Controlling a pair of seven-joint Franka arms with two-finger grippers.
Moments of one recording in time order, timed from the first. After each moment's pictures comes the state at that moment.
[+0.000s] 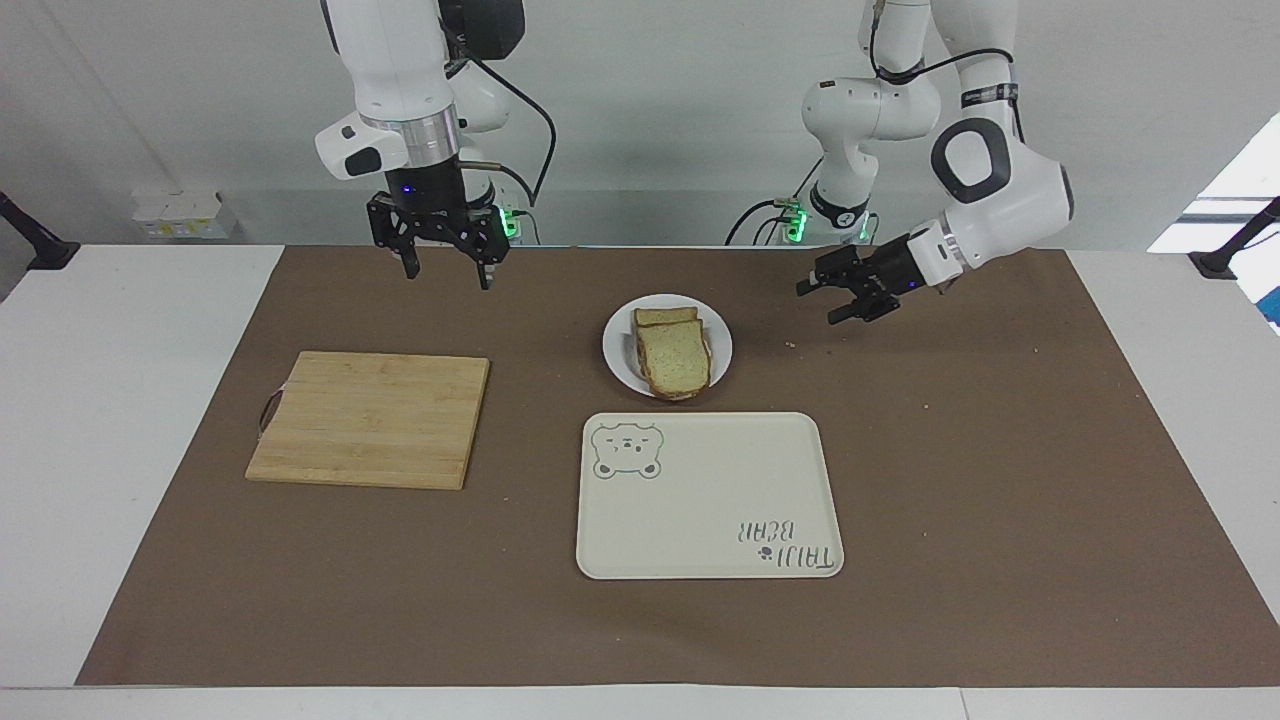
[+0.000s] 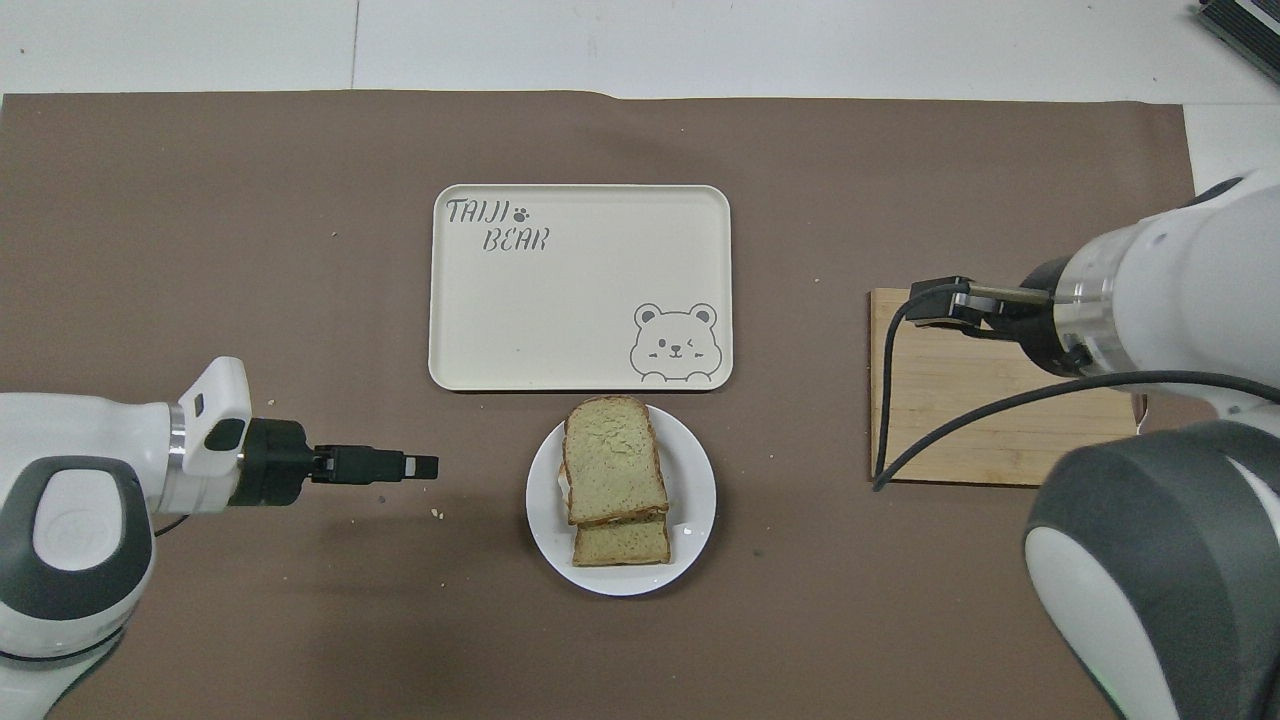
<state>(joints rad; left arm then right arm) -0.13 -0.18 0.01 -2.44 -1.00 2.03 0.55 0.03 -0.07 0.21 -1.70 -0.04 1.78 0.47</state>
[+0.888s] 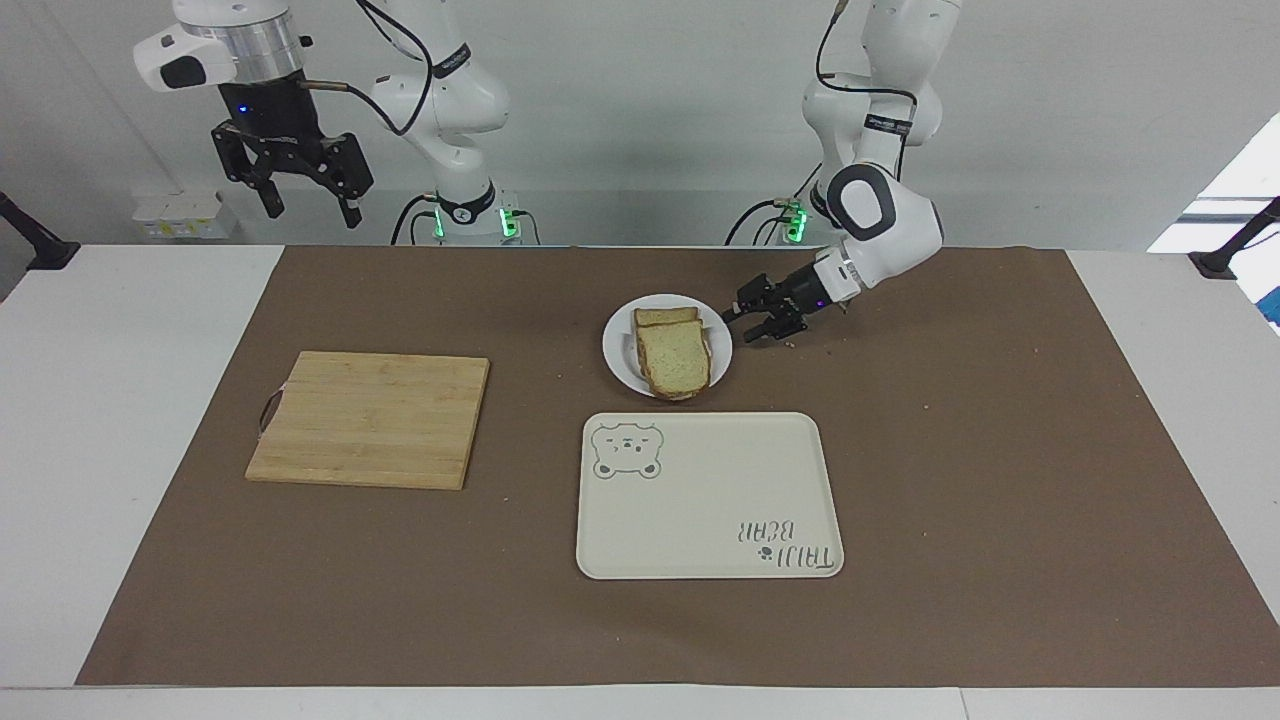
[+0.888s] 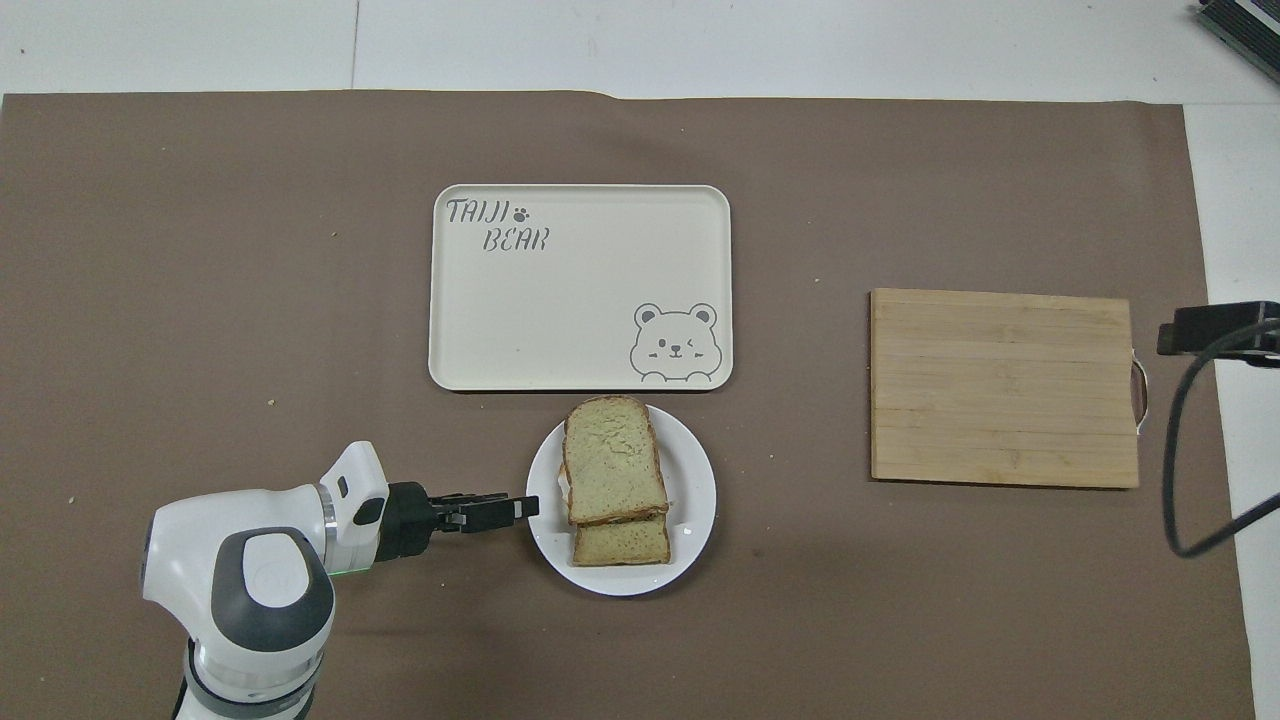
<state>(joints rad) -0.40 -0.10 0.01 -2.61 -1.45 2.35 0.84 0.02 -0.16 -0.03 -1.63 -0.04 1.60 0.15</state>
